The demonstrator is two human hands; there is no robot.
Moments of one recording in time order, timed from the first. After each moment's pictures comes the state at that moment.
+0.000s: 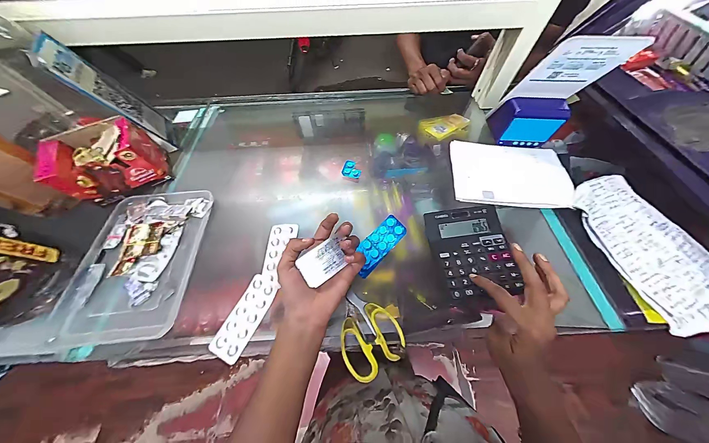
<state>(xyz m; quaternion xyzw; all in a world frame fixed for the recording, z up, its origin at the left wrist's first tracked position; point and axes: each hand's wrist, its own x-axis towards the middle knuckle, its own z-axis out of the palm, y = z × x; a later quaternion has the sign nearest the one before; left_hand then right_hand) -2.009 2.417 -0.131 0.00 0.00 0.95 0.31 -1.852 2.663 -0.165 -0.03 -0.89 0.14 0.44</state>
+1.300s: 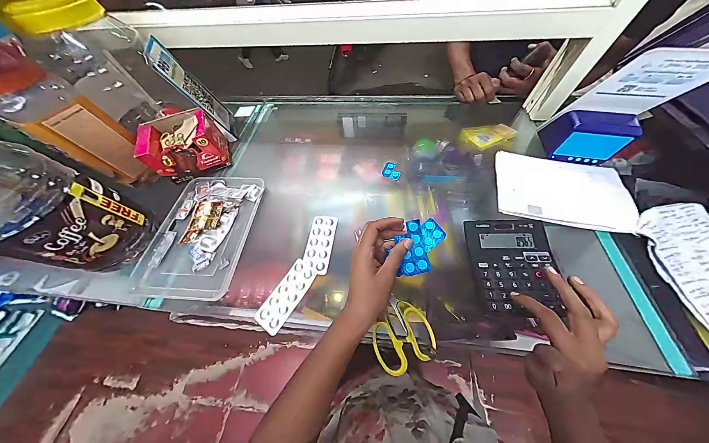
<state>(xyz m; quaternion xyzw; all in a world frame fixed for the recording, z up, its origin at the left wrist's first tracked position) -1.994 2.437 -0.137 0.22 0.63 0.74 -0.03 -1.849 2.669 -0.166 0.02 -0.89 0.14 0.42</state>
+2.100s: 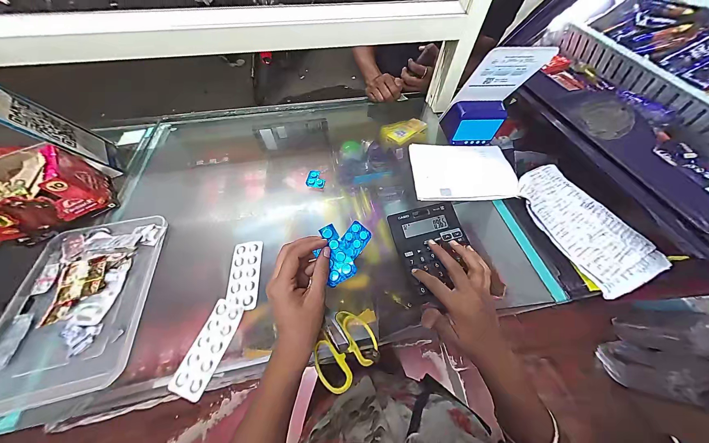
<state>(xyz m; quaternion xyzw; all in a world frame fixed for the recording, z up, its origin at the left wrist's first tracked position) -1.994 2.438 -0.147 0.26 0.67 0.67 -0.18 -1.856 2.664 -0.163 0.01 -0.94 0.11 0.33</state>
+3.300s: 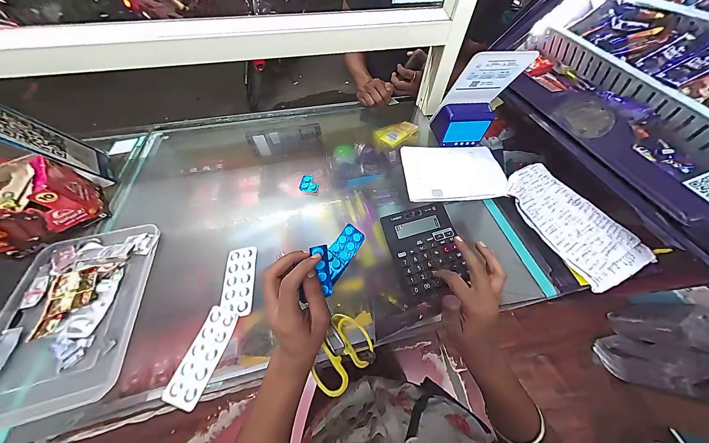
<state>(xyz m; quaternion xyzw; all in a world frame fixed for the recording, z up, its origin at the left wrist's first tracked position) -1.989 2.439 -0.150 0.33 0.70 0.52 -0.37 -1.853 2.662 -0.170 -0.07 -0.88 0.14 0.45</state>
